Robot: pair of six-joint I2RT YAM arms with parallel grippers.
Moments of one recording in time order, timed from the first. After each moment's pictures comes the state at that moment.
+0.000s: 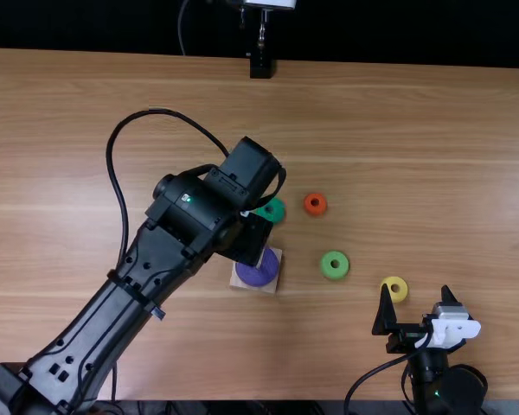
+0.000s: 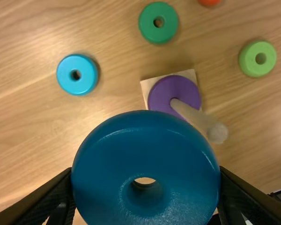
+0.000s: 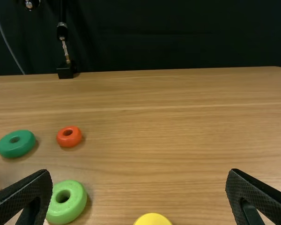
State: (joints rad) left arm -0.65 1.77 1.88 -1.36 -0.07 -0.27; right arm 0.00 0.01 0.06 -0.19 0.00 0.00
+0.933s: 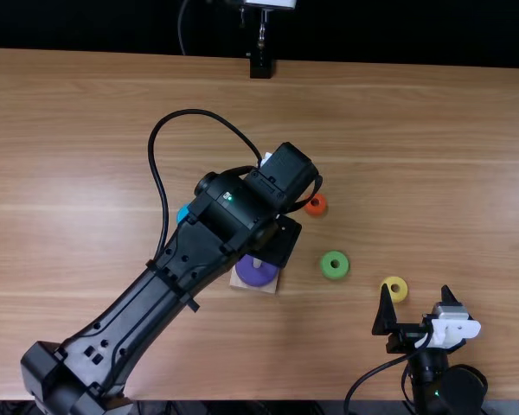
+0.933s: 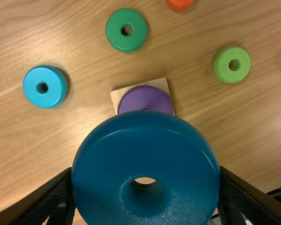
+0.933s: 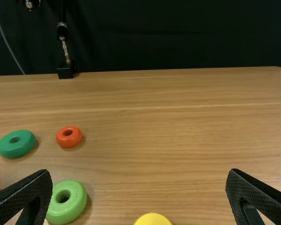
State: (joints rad) left arm -0.73 1.88 1.98 -1.36 -0.07 -0.34; right arm 0.00 0.01 0.06 -0.19 0.00 0.00
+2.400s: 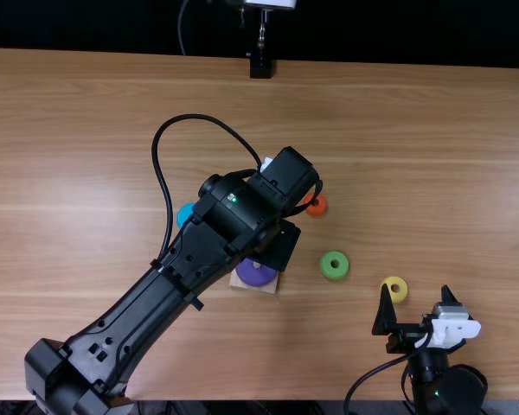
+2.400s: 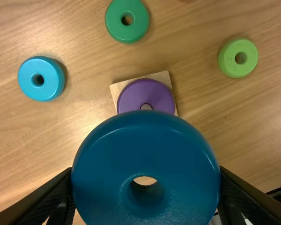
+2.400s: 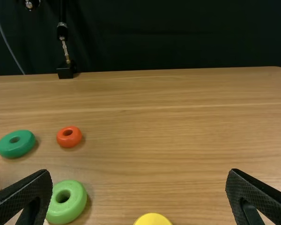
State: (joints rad) left arm -0.73 1.88 1.94 -1.36 -0.07 -0.34; right arm 0.00 0.01 0.06 -0.19 0.00 0.00
